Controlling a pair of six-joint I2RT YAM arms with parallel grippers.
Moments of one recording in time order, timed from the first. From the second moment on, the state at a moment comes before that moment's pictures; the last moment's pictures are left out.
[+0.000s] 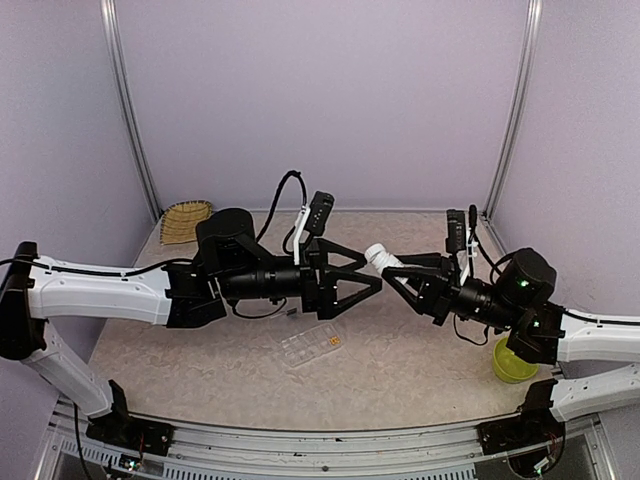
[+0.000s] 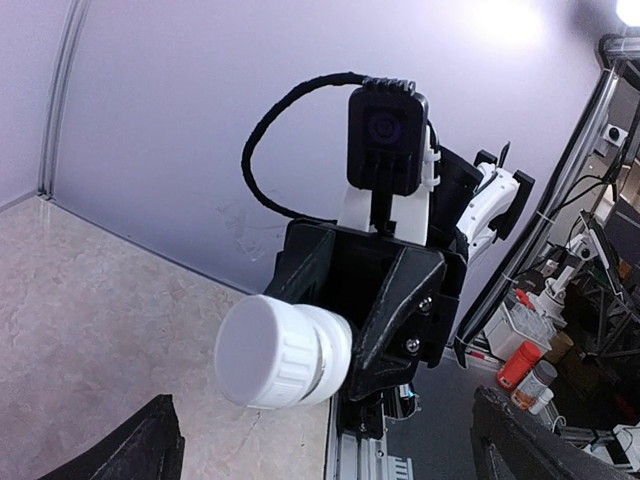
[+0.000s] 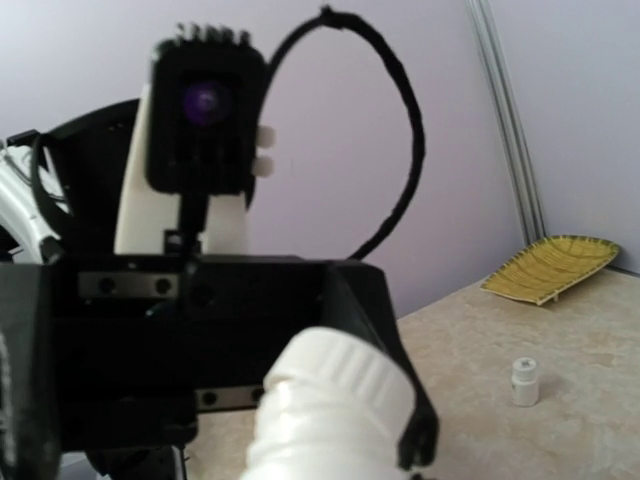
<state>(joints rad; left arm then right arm) -1.09 1.51 1.02 0.52 0.40 -0.39 0.94 0.94 0.50 0.65 -0.26 0.34</state>
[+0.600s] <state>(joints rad) -1.01 1.45 0.96 0.54 0.45 -0.44 0.94 0.93 0.49 0.66 -0.30 0.32</state>
